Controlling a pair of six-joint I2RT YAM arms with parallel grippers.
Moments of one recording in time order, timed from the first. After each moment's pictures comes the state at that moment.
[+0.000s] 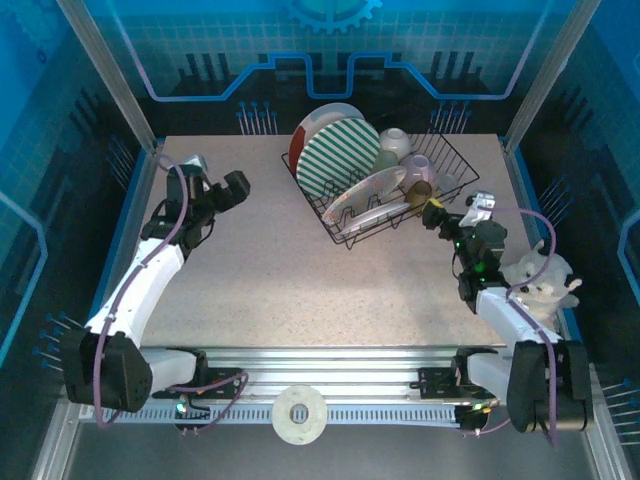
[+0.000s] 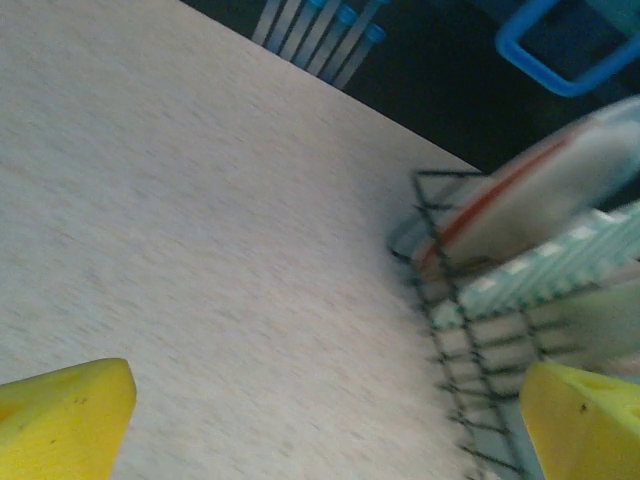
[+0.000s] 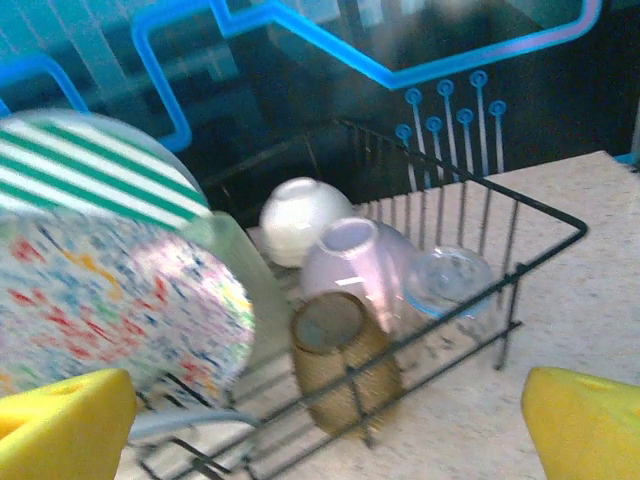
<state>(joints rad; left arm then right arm) -0.10 1.23 1.02 -0.35 0.04 -0.62 -0.02 1.09 0.43 0.52 -0.08 0.31</state>
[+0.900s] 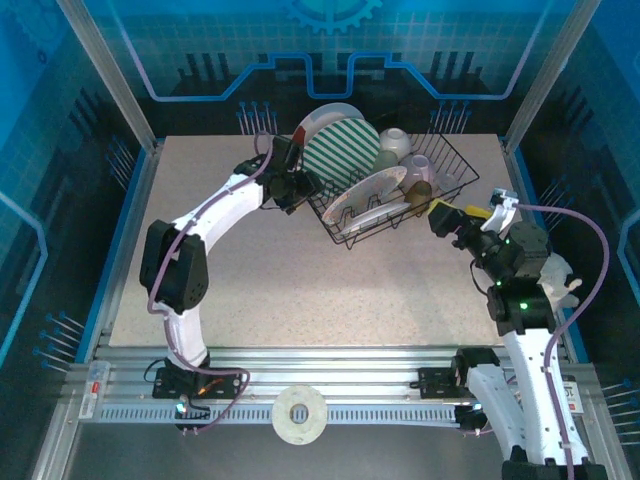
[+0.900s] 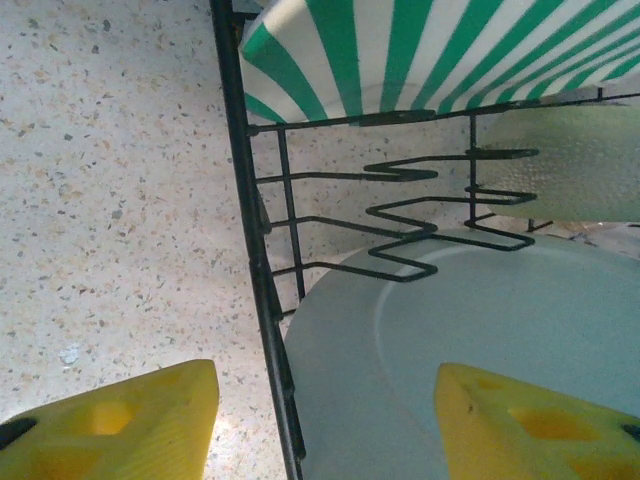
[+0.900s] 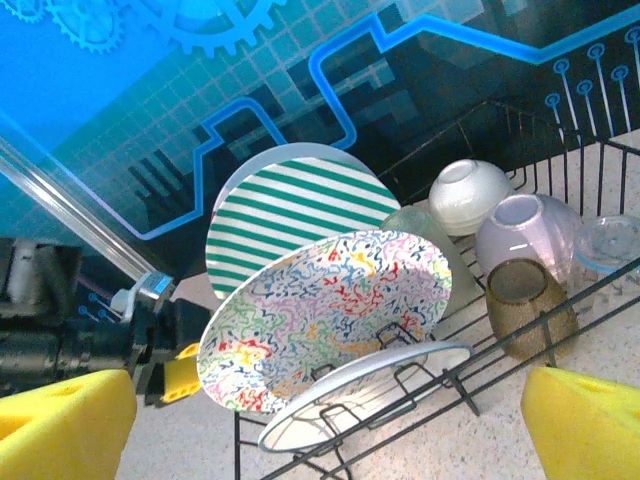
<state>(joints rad) -0.40 1.91 1.63 -0.67 0.17 -0.98 -0.01 0.64 0.75 -0.29 -0.33 0.51</state>
